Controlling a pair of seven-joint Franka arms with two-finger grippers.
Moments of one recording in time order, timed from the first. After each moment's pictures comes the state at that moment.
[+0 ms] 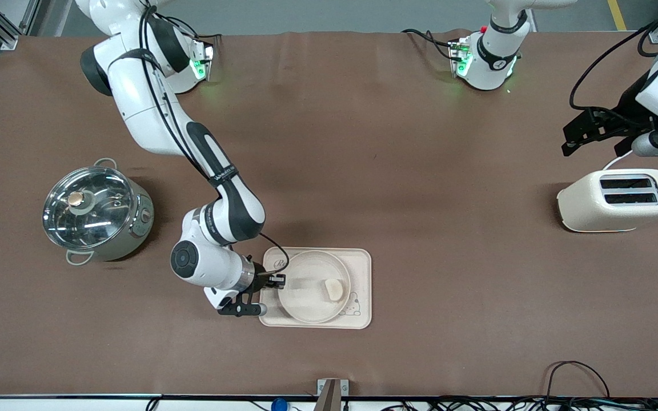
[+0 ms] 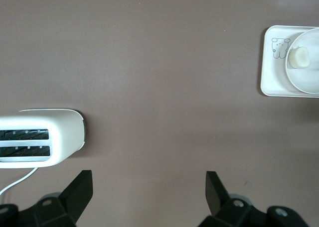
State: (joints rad) left arm -0.06 -0.01 -0.07 -1.54 -0.03 1.60 -0.13; right arm 0.36 1.07 0.06 -1.06 0.39 2.26 0.20
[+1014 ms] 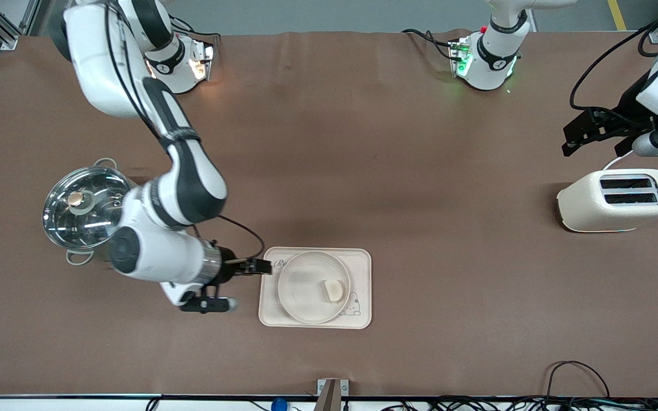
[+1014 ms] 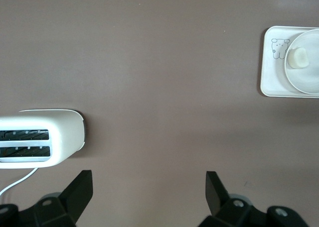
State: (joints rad) left arm -0.06 -0.01 -0.07 -1.54 -0.03 1.60 -0.13; right arm 0.34 0.80 -0.07 -1.02 0.40 1.85 0.24
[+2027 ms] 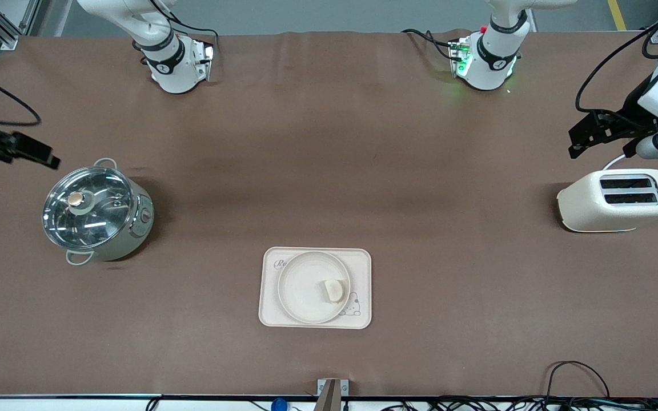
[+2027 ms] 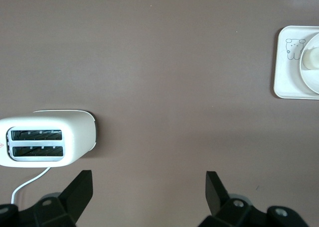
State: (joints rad) left arm -0.06 -0.01 -0.07 -1.54 0.01 1.60 -0.13; right arm 0.10 0.04 -0.18 -1.46 0.08 1.43 0.11
